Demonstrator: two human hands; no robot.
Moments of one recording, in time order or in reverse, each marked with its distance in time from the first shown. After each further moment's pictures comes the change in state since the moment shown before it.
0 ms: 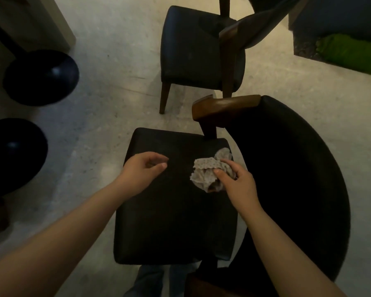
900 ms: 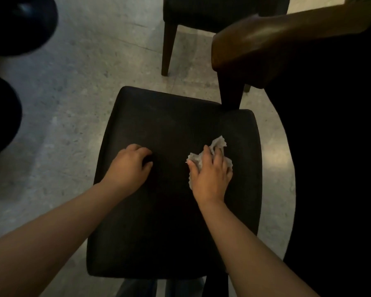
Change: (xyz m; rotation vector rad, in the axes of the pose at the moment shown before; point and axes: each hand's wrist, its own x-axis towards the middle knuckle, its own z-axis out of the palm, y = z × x) left_hand 0.113 -0.167 0.060 0.610 0.069 -0.014; right_hand 0.102 0.150 0.154 -0.777 0.006 -0.140
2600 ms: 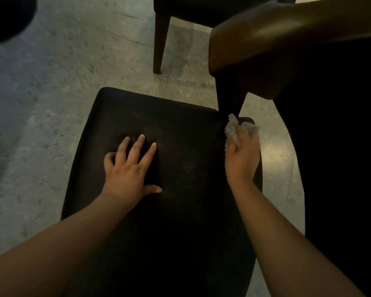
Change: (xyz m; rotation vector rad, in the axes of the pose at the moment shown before) left_hand 0.044 0.016 0.037 0.436 -0.050 0.006; right_hand 0.112 0.050 -0.019 0.344 0.277 0.018
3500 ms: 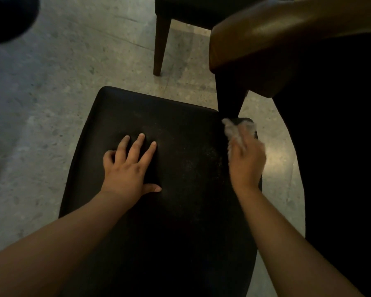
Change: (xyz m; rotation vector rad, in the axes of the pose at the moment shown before) left_hand 0.001 0.001 0.005 0.045 0.014 -0.015; right_hand -0.011 0.002 -0.014 0.098 0.013 -0.006
